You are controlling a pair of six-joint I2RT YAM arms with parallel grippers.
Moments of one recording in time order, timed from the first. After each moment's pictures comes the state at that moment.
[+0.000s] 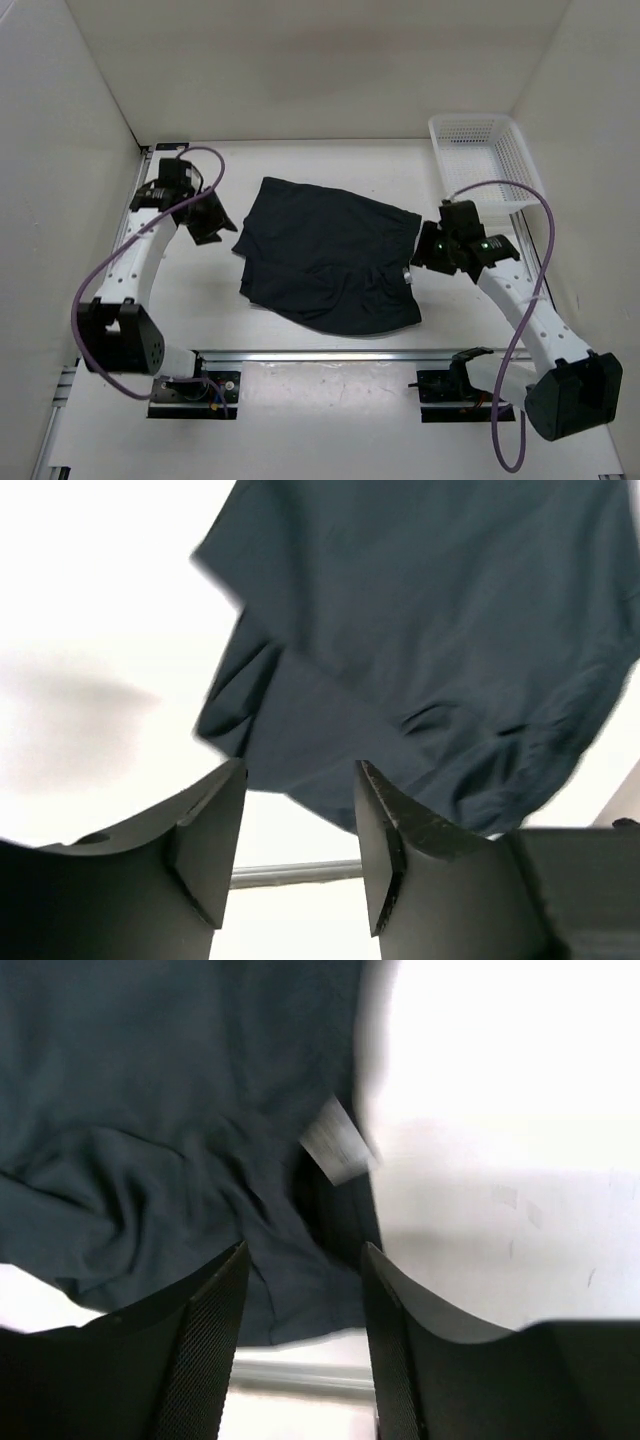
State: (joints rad) left arm -0.04 1.43 1.31 -0.91 0.22 -0.53; right arm 0.33 1.10 0.94 -0.77 0.02 0.47
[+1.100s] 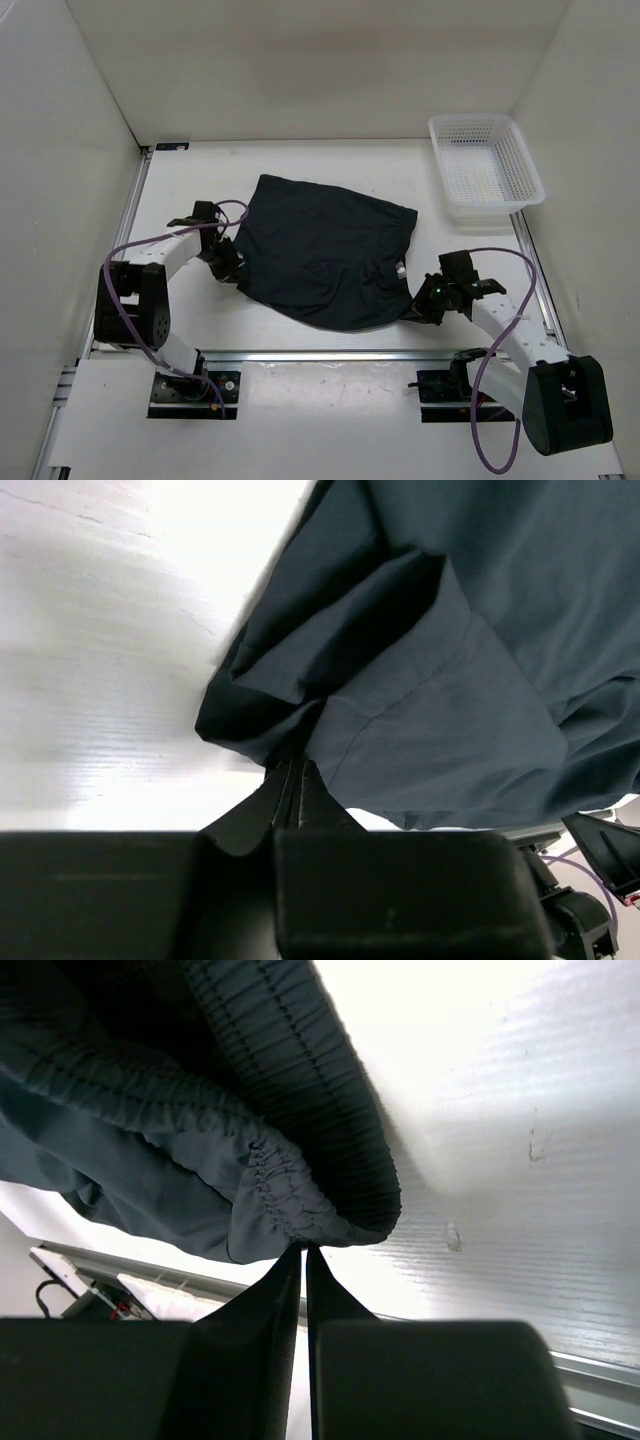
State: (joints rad) left arm -0.10 1.57 0.91 -0.70 0.30 -0.59; right arm 0.24 1.01 0.43 -0.58 -0.37 0.79
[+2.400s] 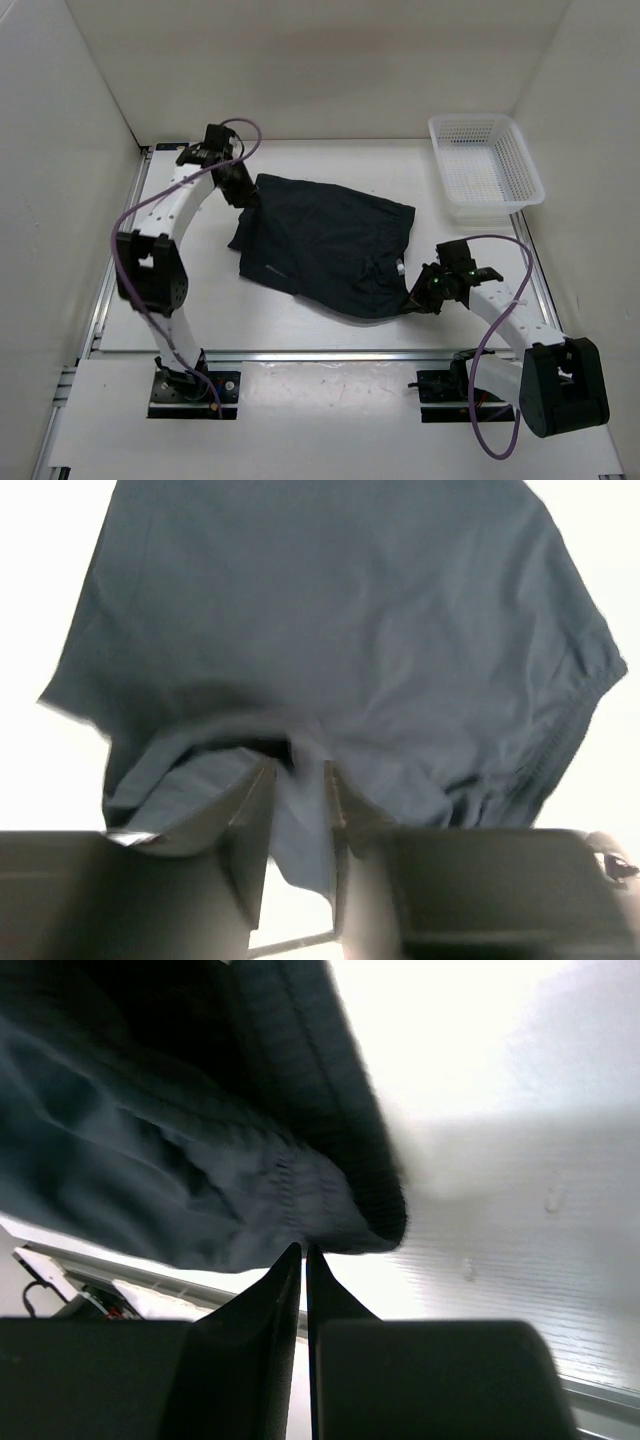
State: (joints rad) left arm -0.19 1.78 1.60 -0.85 0.16 -0.60; right arm 0.24 1.10 0.51 -0.56 -0.36 0.72
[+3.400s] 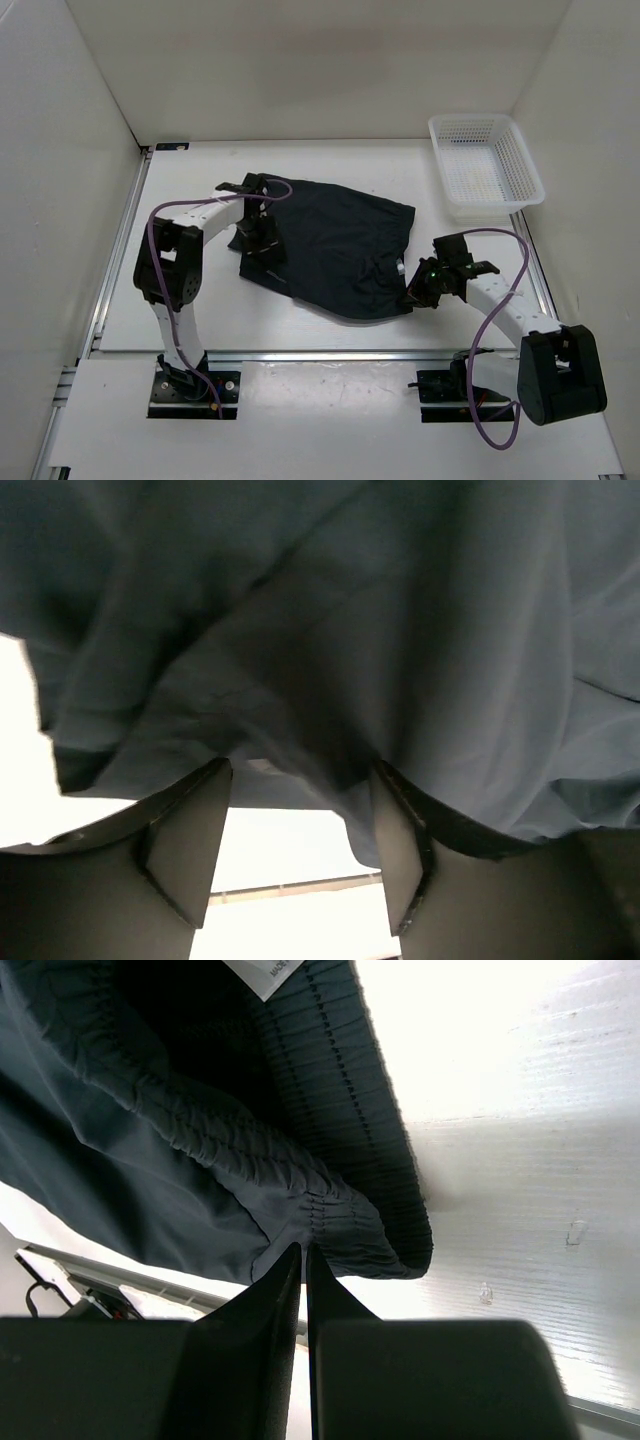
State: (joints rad) left arm -0.32 1.90 1.35 -0.88 0.17 -0.60; right arm 0.25 1.16 0.56 -0.53 -0.36 0.72
